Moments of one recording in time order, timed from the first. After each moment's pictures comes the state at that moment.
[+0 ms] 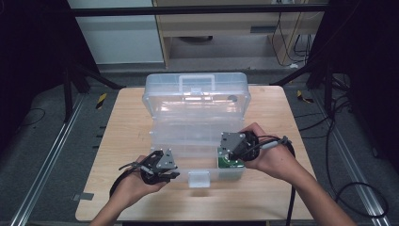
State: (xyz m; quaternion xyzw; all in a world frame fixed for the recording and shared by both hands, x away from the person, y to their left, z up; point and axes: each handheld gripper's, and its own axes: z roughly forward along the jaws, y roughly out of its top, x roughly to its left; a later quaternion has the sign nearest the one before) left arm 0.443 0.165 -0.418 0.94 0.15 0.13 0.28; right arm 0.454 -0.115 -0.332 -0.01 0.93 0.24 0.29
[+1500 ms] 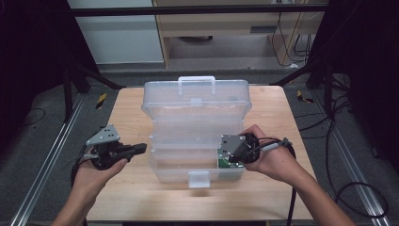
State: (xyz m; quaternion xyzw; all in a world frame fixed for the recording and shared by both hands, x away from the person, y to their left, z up) left arm 0.436 0.262 -0.333 0.81 0.32 0.13 0.47; right arm 0.450 -0.116 -0.334 -0.02 0.93 0.23 0.28
